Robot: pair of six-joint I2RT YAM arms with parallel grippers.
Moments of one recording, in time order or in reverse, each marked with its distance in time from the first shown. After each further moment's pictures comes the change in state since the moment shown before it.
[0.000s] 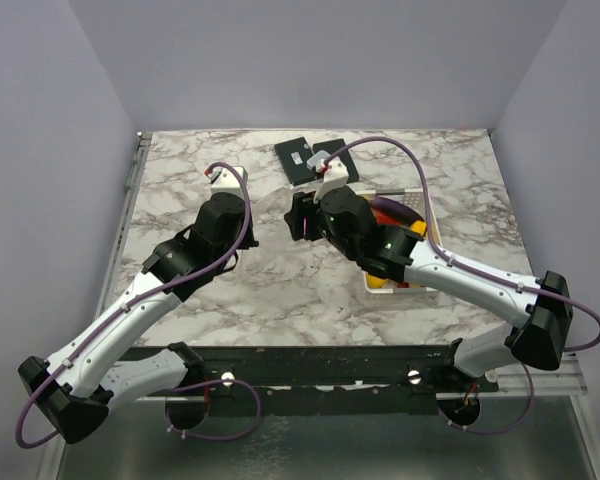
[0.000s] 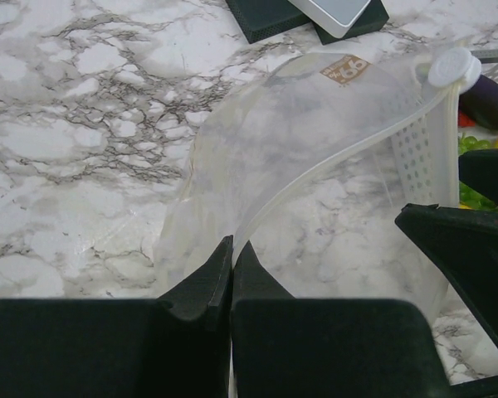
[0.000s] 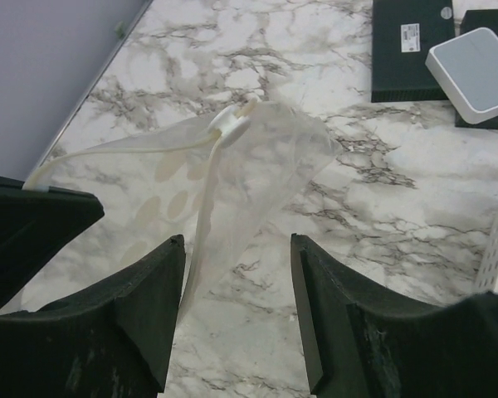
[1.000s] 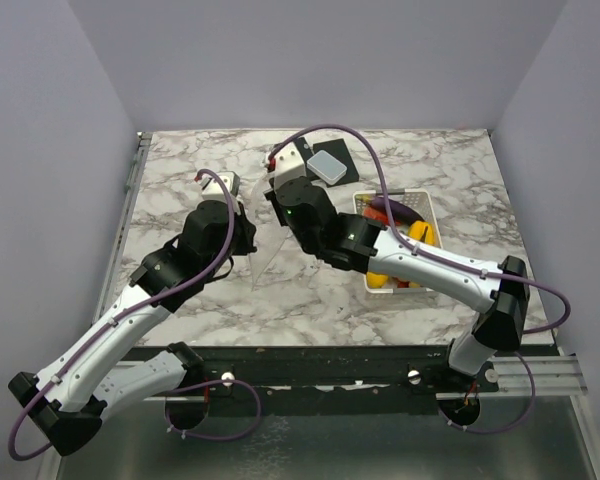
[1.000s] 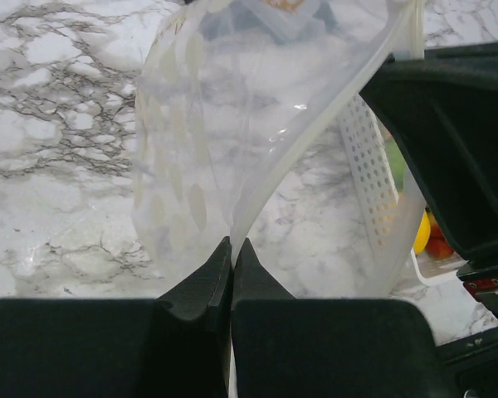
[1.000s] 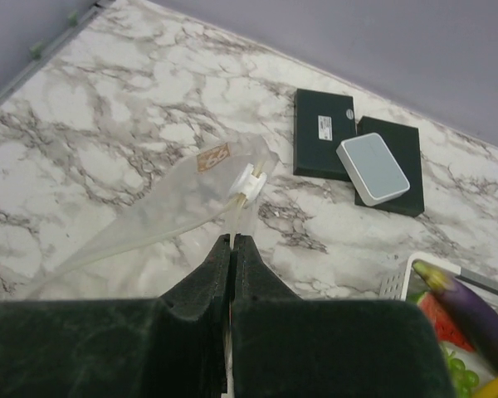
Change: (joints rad) left arm 0.000 -0.087 -0.039 0.018 0.103 -0.063; right arm 0.108 0.237 0.367 -0.063 0.280 -0.320
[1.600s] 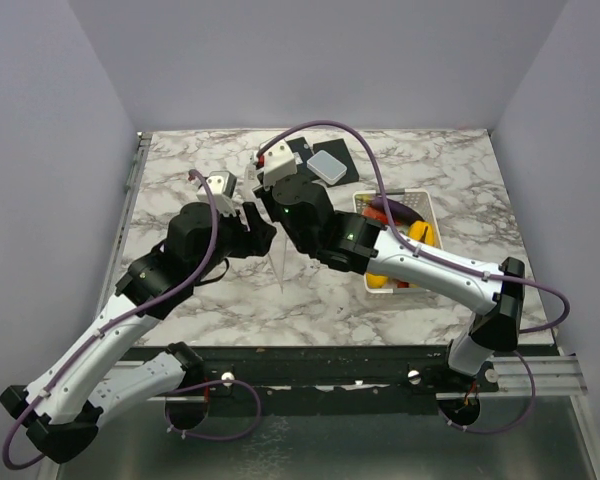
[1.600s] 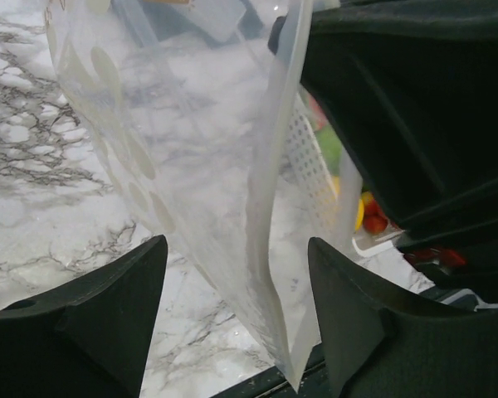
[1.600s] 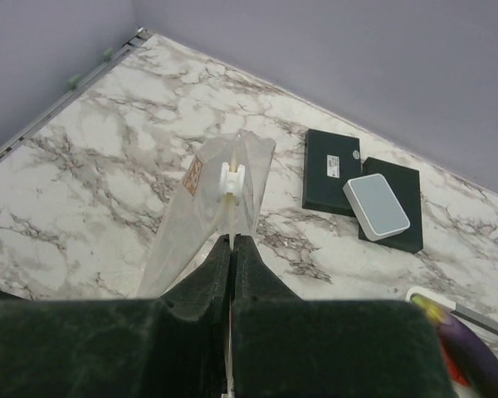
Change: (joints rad) left arm 0.000 -0.064 0.043 0.000 0.137 -0.011; right arm 0.047 0.013 0.077 0.006 0.000 -0.074
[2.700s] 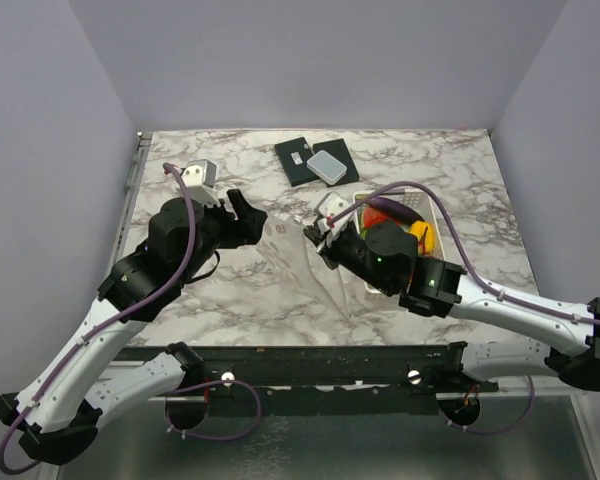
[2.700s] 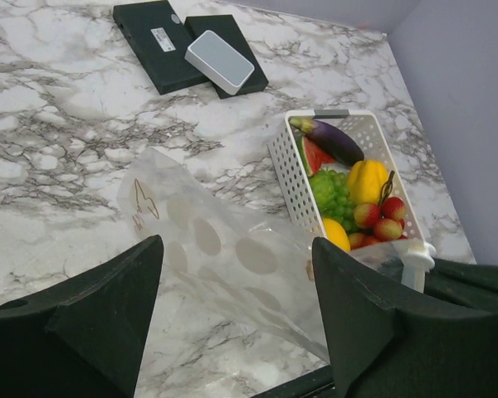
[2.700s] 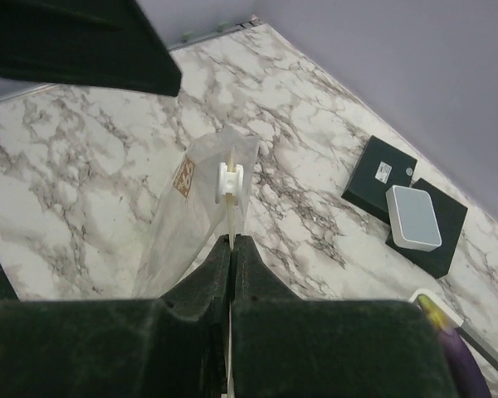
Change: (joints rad) left arm 0.000 0.008 0.096 -0.039 -0.101 -0.031; right arm 0.003 -0.565 -0.665 0.191 -0.398 -0.189
